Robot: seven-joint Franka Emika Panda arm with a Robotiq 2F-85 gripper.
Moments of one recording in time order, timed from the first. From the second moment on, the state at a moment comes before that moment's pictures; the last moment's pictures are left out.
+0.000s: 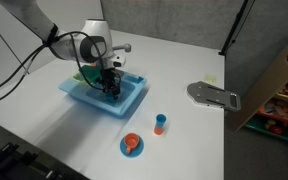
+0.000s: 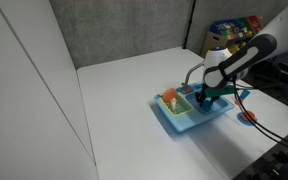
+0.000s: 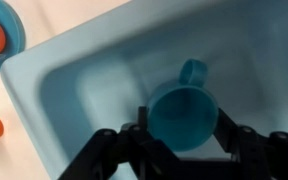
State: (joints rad) arm 0.11 0.79 -0.16 -1.88 0.01 2.53 0.43
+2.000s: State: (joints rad) arm 0.07 0.36 0.03 -2.16 0.00 2.39 -0.15
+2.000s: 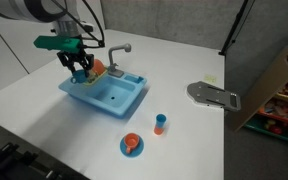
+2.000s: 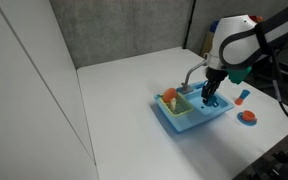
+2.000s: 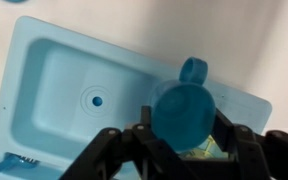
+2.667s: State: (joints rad) arm 0.06 0.32 0.07 -2.20 -0.01 2.39 -0.29
